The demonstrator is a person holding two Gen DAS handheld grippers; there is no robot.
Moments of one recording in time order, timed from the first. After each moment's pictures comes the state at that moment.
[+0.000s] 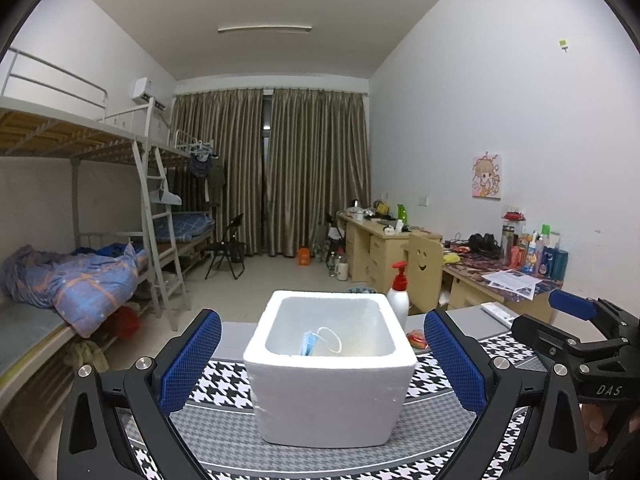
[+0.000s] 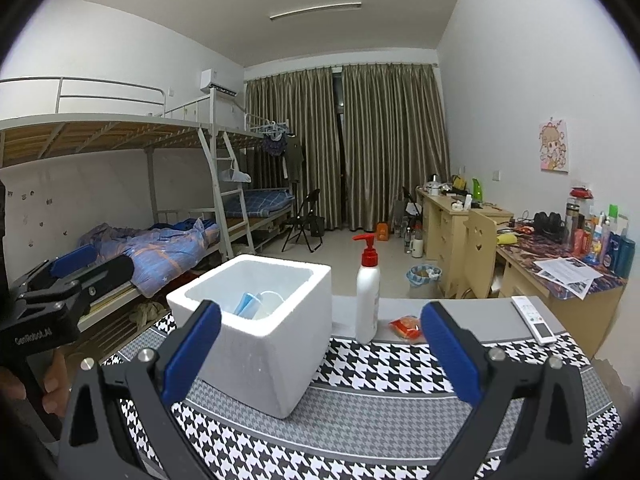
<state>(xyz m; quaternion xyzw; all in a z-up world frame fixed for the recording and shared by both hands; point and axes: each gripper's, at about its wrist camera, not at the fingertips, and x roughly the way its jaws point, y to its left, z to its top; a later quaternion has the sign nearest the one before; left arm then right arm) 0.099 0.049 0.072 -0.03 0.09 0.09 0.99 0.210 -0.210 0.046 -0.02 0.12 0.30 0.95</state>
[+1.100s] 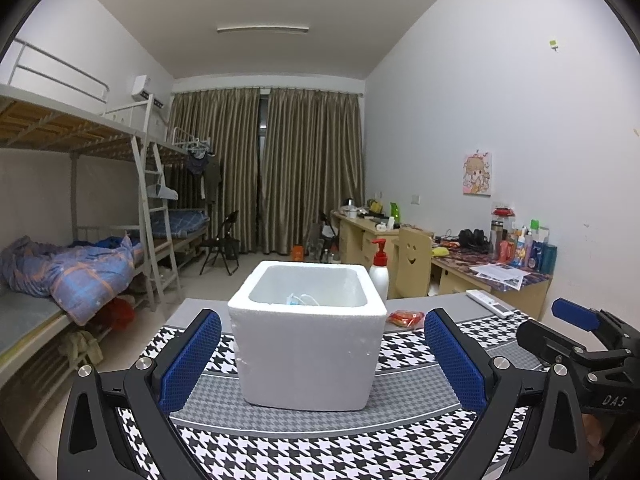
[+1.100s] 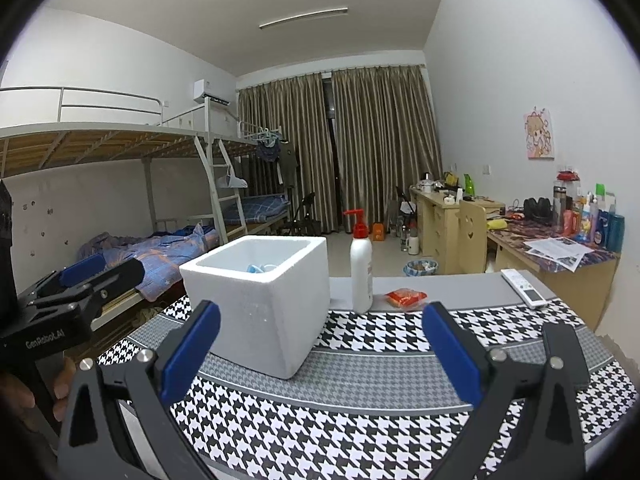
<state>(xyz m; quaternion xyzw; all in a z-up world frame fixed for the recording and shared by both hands) 0.063 0.029 0.043 -0.03 0.09 0.07 0.99 0.172 -0.239 0.017 0.00 0.12 0.29 0.95</state>
